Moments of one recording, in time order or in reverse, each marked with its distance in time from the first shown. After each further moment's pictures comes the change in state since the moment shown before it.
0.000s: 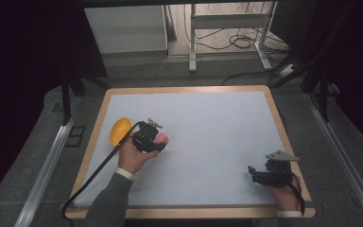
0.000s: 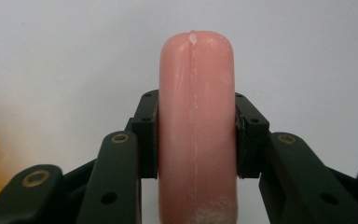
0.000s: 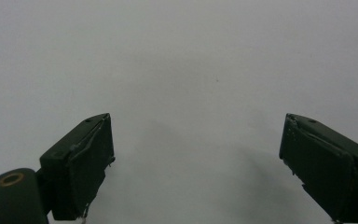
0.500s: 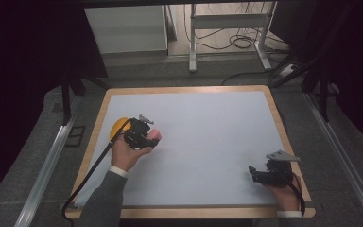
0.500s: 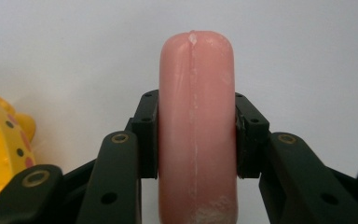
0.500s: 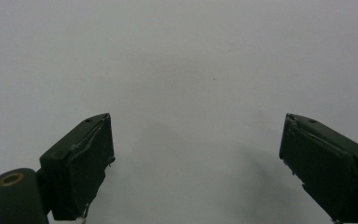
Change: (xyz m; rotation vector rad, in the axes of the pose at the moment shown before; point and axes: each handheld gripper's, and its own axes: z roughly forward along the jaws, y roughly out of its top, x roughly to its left) left arm 0.020 -0.004 -0.011 -0.013 0.020 -0.046; right arm -0.002 0.000 0.000 -0.001 -0.003 0.005
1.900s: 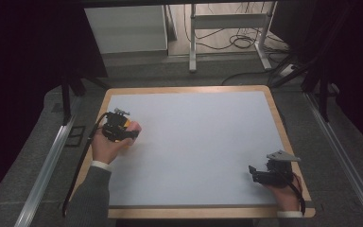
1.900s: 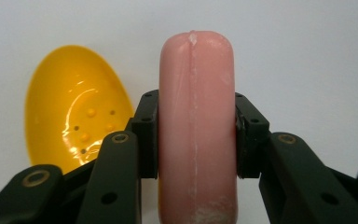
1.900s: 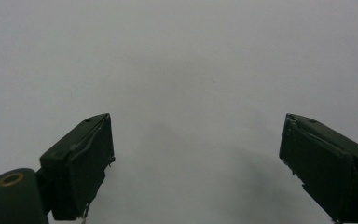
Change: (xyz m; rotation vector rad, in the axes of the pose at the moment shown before) left arm 0.062 -0.015 -0.021 -0.040 0.063 -0.152; right arm 0.001 0.001 -0.002 -0.006 -0.003 -0.002
